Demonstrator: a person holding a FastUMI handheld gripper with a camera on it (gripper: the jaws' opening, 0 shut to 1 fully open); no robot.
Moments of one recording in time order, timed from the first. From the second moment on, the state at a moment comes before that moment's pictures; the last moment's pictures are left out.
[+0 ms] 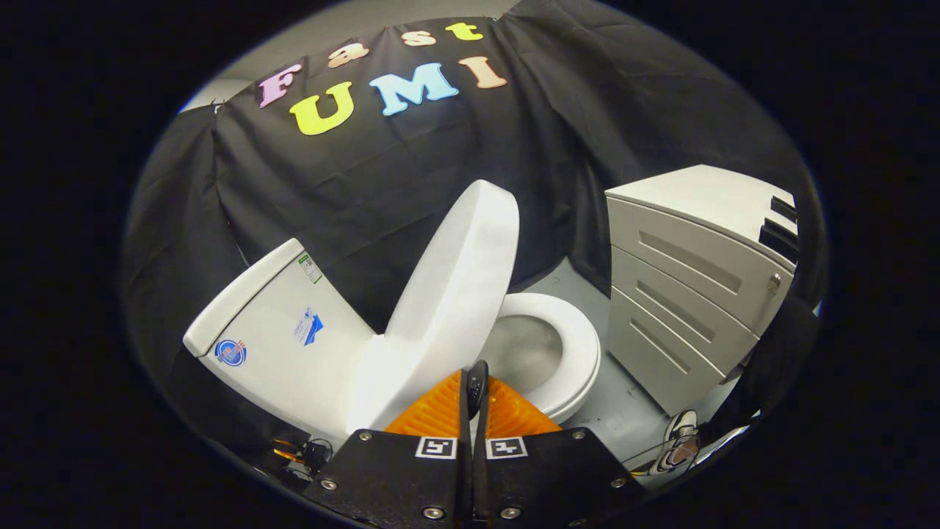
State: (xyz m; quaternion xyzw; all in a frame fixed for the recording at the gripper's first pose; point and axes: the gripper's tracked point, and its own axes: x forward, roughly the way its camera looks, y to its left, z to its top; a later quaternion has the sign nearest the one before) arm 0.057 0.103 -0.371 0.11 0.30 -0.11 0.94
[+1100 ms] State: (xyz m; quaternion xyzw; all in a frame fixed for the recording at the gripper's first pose) arm 0.082 0.217 -0.314 -0.07 0.25 -0.08 0.96
